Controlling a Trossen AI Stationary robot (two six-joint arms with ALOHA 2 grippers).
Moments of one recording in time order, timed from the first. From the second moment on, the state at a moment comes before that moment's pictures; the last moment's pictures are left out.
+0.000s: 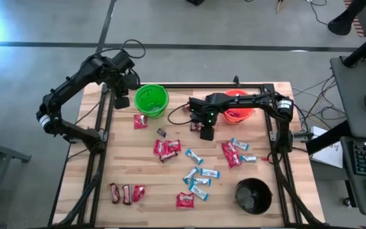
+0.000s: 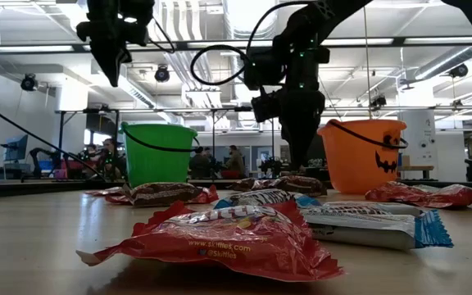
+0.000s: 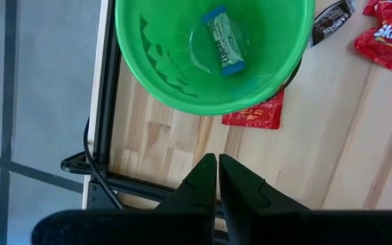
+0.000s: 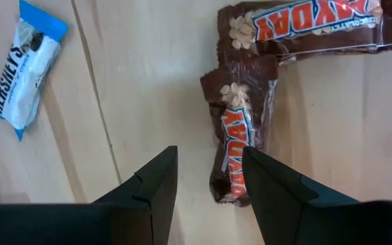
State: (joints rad) left arm 0.76 1.37 1.52 -1.46 -0.05 0.58; right arm -0.29 1.94 1.45 -0.95 -0.19 -0.12
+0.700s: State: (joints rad) left arm 0.76 1.37 1.52 -1.46 -0.05 0.58; right arm -0.29 2.04 1.45 -0.91 -0.14 -0.12
